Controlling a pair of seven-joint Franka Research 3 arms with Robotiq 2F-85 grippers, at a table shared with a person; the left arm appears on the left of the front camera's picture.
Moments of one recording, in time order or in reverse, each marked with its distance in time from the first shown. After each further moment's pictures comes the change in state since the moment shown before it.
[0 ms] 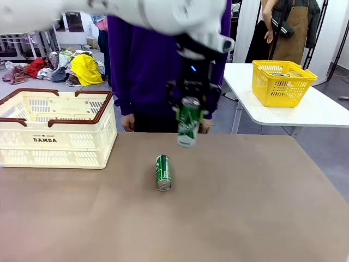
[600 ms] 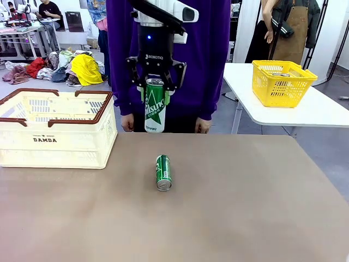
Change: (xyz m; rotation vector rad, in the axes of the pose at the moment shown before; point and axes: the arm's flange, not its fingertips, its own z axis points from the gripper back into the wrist) left arm -0.018 0.067 0.038 0.000 0.036 -0.060; right arm 0.000 0.000 0.000 0.000 0.000 0.000
